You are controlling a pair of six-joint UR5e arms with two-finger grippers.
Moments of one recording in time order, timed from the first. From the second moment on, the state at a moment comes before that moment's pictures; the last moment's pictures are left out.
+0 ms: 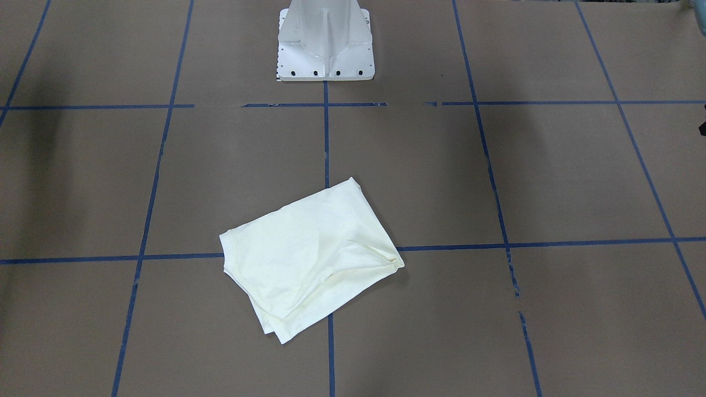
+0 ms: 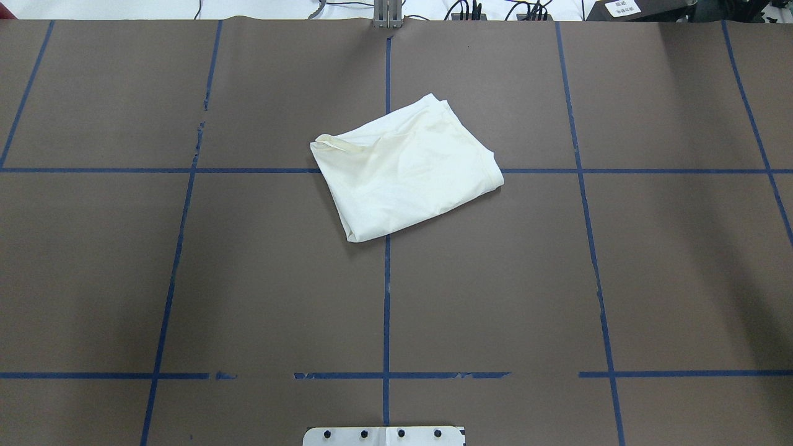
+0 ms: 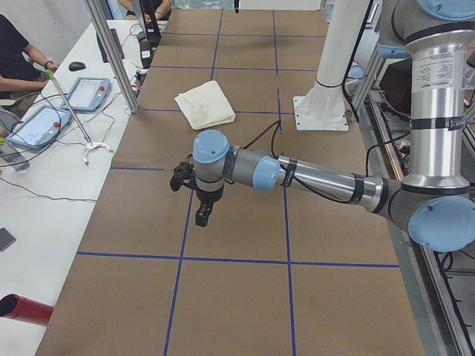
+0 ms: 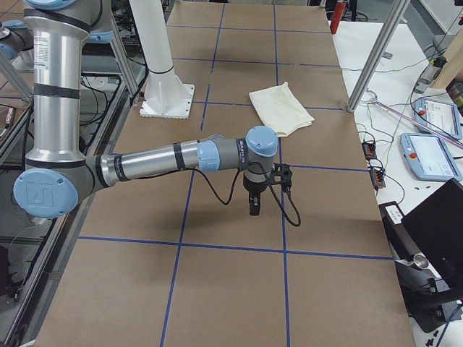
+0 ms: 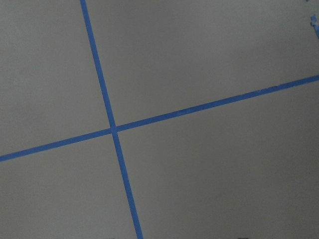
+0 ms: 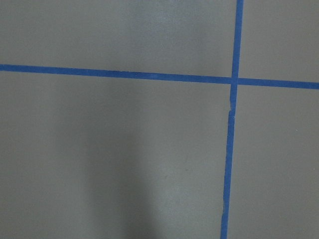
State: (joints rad) left arm -1.50 -1.47 -1.86 -1.61 -2.34 0.03; right arm 1.41 -1.66 1.87 -1.65 2.33 0.17
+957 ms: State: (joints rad) left arm -1.62 -1.42 -1.71 -1.71 -2.34 0.10; right arm 1.47 -1.68 1.83 -1.65 2.34 0.15
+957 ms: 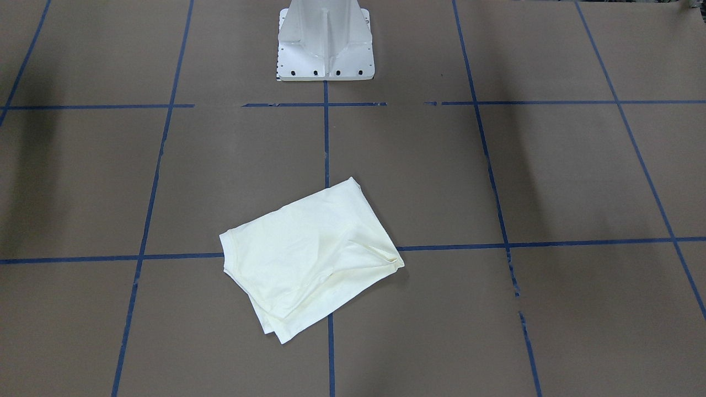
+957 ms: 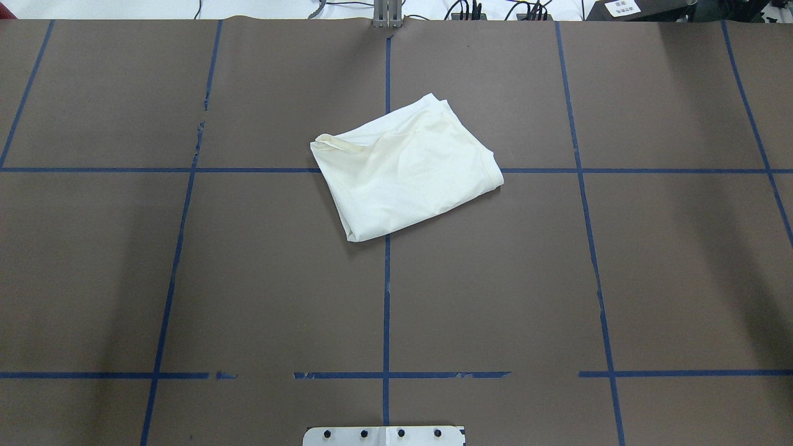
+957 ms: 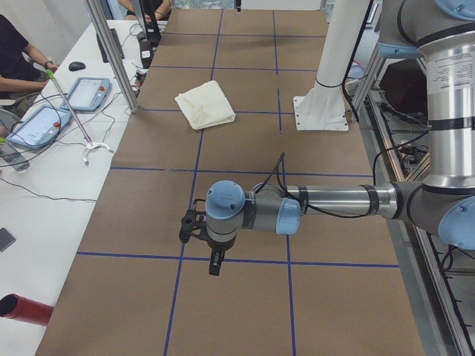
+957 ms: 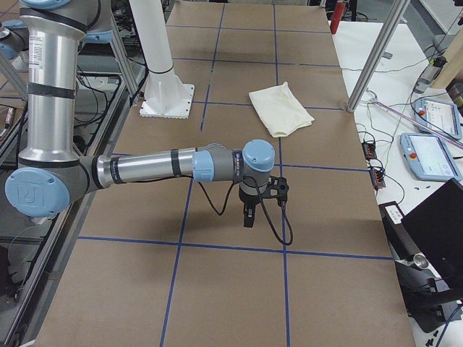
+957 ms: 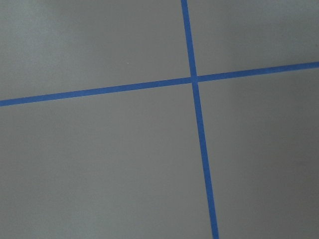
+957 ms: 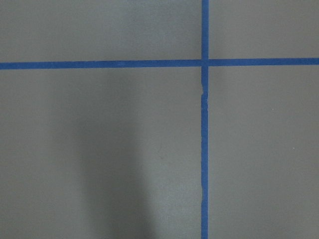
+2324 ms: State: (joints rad) left arm -1.64 -1.40 -1.72 -1.71 -2.33 0.06; right arm 1.53 -1.69 1.76 -1.65 2.37 0.05
